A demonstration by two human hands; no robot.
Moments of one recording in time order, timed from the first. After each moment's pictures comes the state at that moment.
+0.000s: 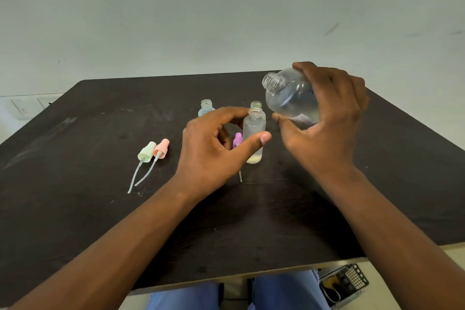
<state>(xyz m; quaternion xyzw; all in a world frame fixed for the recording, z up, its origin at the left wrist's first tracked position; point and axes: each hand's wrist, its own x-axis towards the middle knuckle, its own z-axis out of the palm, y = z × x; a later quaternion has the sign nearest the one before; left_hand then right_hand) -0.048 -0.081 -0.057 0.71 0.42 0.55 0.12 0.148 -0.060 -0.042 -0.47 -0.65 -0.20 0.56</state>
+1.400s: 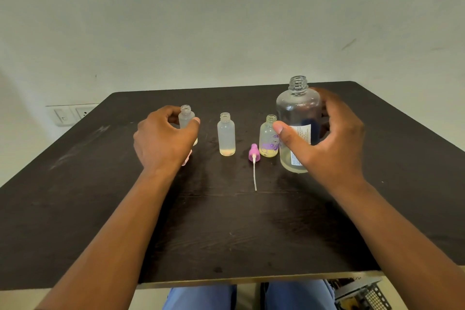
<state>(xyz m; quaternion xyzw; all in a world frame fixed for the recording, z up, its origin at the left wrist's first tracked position) -0.128 -0.050 -0.042 0.48 0.70 0.53 -0.01 0.145 -0.061 -0.043 -0.44 -0.67 0.00 0.60</state>
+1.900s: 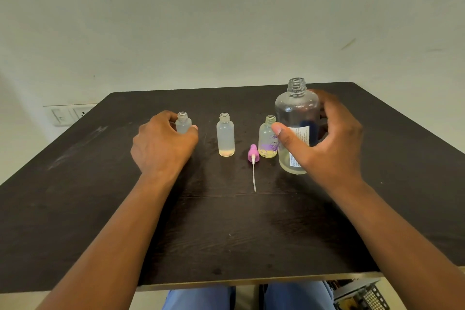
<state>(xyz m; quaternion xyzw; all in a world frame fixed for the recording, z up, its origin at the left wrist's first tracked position) -0.124 -0.057 -0.040 0.47 0.77 0.43 -0.01 0.144 -0.062 -0.044 -0.44 -0.67 0.01 0.59</state>
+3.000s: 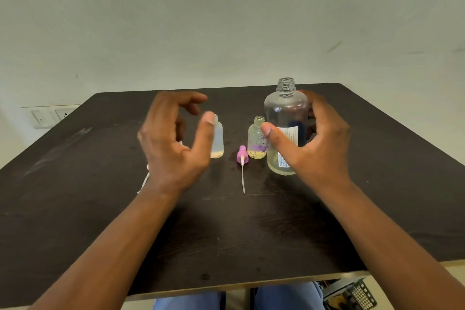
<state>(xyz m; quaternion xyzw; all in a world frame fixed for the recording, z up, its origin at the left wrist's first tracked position) -0.083 -0.090 -0.030 0.63 0.42 0.65 -0.10 0.143 -0.063 -0.042 -0.43 -0.67 0.02 0.60</state>
